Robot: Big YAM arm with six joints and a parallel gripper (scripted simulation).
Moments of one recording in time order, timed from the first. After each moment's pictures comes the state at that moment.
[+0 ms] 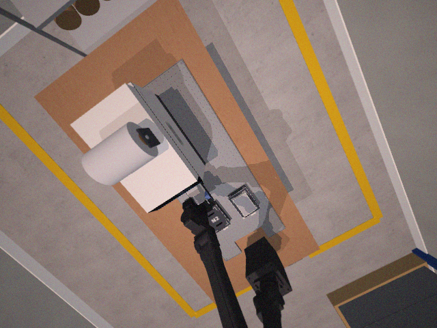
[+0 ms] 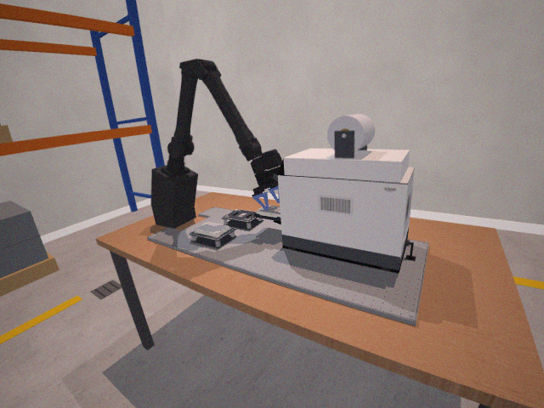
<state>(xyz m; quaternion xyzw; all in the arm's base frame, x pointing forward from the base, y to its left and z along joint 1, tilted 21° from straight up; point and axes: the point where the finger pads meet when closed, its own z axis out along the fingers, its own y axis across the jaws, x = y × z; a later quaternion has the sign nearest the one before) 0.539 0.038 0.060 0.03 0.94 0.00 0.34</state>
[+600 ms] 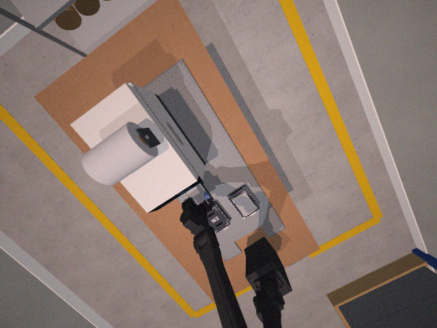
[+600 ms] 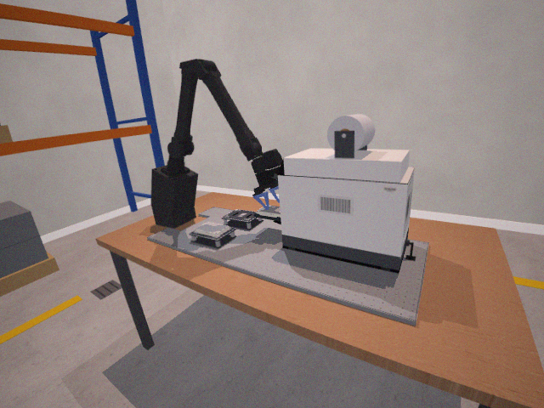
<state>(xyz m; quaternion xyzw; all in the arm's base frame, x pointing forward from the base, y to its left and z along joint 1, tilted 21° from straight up) 0.540 0.040 0.061 0.03 0.94 0.00 0.34</state>
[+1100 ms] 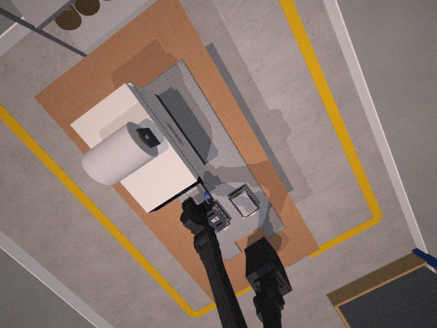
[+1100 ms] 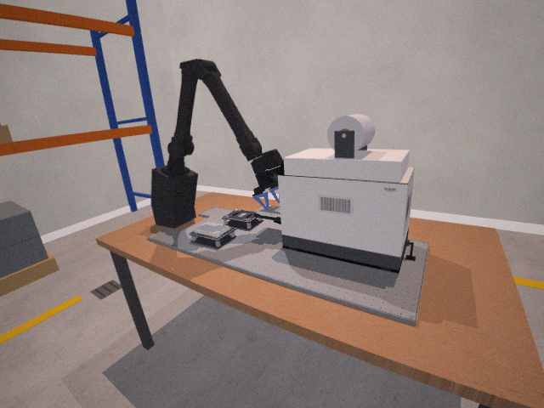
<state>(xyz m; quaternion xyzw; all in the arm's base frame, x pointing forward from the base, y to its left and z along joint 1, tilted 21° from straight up) 0.540 0.039 0.061 0.03 0.94 0.00 0.34</state>
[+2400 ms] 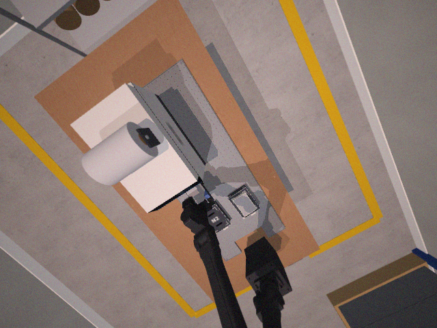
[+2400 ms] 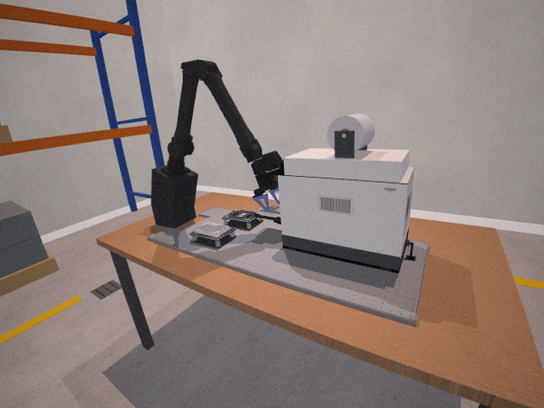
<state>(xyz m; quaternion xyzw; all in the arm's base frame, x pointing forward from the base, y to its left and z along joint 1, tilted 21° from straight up) 0.542 0.039 0.054 0.03 0.94 0.00 0.34</state>
